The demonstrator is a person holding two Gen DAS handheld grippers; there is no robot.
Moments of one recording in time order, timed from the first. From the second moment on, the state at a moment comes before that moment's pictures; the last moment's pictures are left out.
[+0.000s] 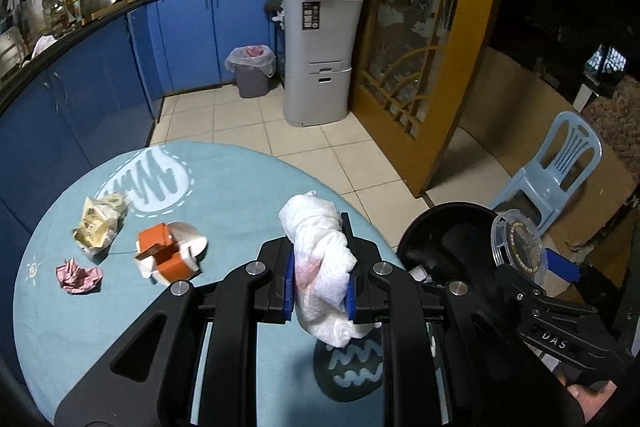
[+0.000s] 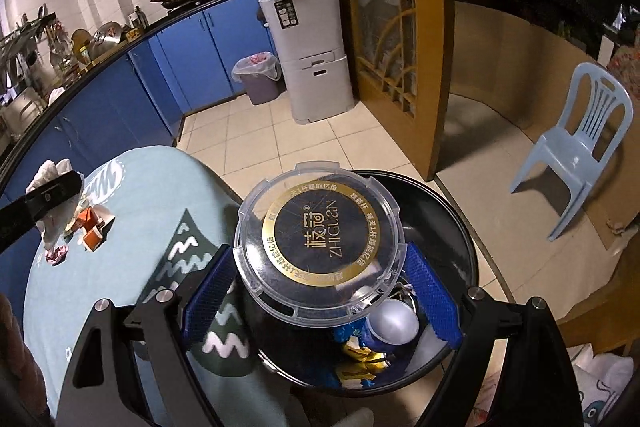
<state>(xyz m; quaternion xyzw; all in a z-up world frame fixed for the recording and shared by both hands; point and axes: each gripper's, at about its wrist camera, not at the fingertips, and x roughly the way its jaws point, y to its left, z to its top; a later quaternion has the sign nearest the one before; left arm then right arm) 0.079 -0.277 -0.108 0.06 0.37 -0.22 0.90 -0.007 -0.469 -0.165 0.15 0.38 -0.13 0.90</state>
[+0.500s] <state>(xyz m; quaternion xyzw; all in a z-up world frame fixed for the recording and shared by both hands) 0.076 -0.298 -0.107 0.07 0.37 -0.23 0.90 -0.013 -0.489 -0.174 0.16 0.38 -0.14 0.90</state>
